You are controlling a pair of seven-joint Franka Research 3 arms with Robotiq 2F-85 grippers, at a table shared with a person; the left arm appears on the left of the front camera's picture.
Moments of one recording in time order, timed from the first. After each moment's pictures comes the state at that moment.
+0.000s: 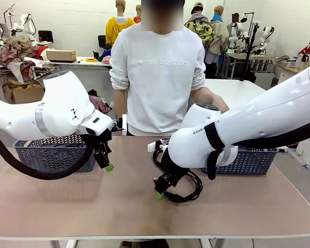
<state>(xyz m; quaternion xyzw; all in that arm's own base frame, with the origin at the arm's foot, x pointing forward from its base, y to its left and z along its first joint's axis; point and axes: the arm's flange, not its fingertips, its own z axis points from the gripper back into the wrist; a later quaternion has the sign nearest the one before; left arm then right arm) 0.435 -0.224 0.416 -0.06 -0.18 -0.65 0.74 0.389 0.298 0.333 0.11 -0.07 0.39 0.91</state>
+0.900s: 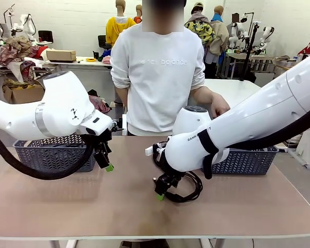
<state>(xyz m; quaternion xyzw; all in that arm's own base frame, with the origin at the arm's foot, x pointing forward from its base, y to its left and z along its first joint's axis) 0.435 -0.224 0.416 -0.06 -0.18 -0.65 0.74 0.412 0.305 0.312 0.07 -0.05 0.38 0.92</state>
